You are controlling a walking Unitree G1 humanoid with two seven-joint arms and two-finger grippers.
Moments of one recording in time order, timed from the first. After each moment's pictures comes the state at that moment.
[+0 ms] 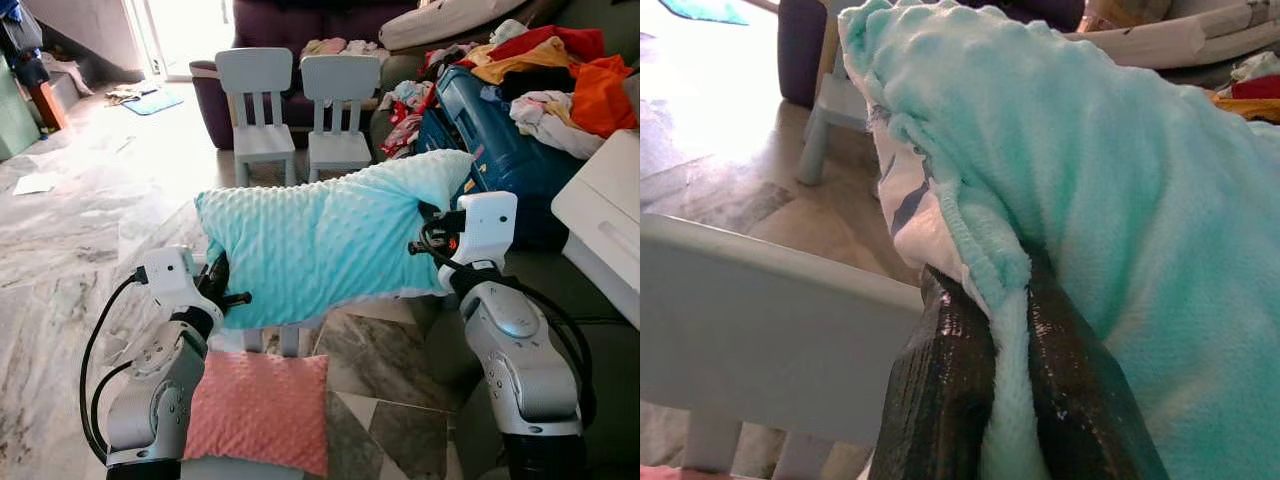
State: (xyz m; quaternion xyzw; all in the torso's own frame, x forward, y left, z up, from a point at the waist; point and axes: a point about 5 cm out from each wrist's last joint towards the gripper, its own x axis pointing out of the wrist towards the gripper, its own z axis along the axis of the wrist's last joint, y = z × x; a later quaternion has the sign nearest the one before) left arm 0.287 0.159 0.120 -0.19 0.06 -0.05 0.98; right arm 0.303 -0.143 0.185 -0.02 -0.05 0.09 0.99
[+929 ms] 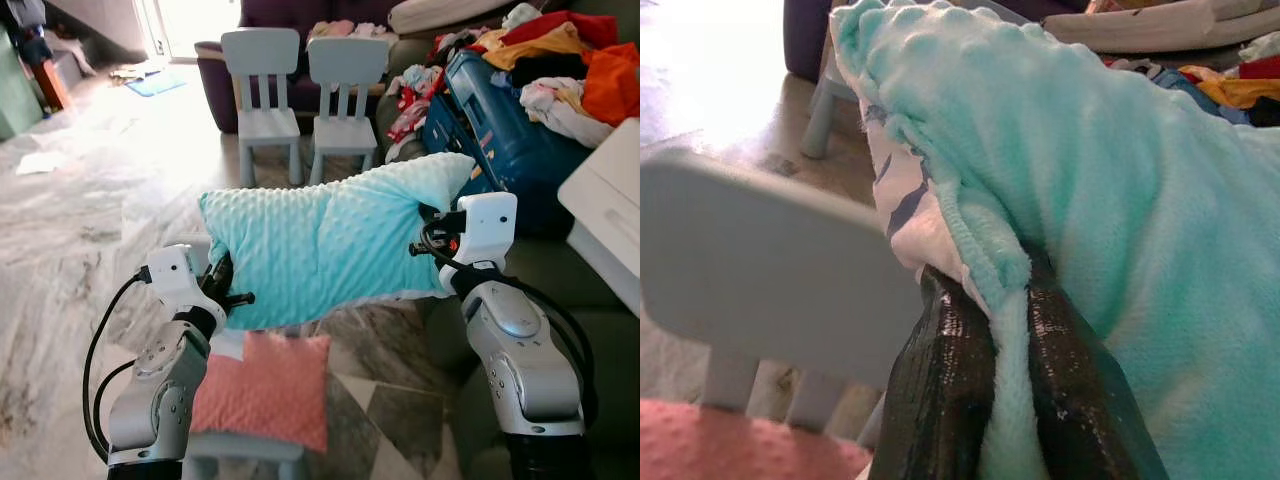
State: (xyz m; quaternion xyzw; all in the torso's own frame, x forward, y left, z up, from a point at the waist) left arm 0.287 0.156 0.119 -0.19 0.07 -0.06 0.98; right arm 0.303 -0.144 0.184 -0.02 -0.04 0.09 0.99
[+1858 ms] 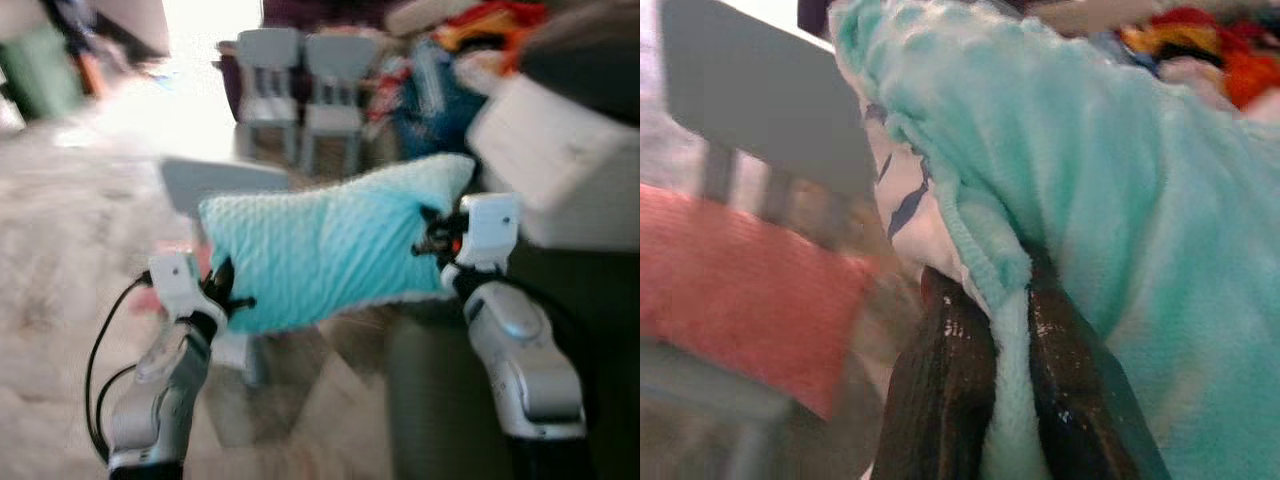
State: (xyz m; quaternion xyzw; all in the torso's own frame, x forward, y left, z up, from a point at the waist) left arm 0.283 0.155 0.111 -0.20 0.09 -0.06 0.97; right arm 0.301 -0.144 0.182 -0.01 -0.04 0.09 1.00
